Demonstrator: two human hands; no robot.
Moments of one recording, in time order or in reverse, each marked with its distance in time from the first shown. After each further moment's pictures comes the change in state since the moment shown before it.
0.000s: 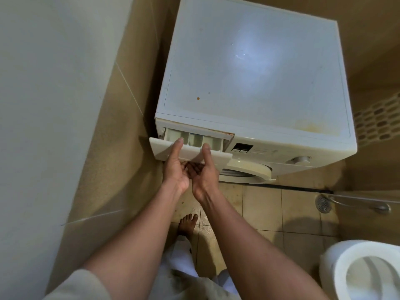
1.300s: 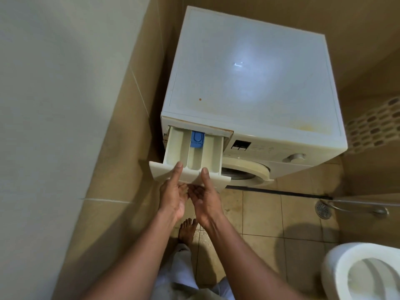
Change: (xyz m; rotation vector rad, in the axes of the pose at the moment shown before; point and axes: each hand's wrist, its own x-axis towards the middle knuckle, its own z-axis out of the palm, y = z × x) left_hand -0.044 -0.035 -0.068 0.105 -0.047 0.071; right_hand -0.060 0.026 -0.053 -0.041 -0.051 0.039
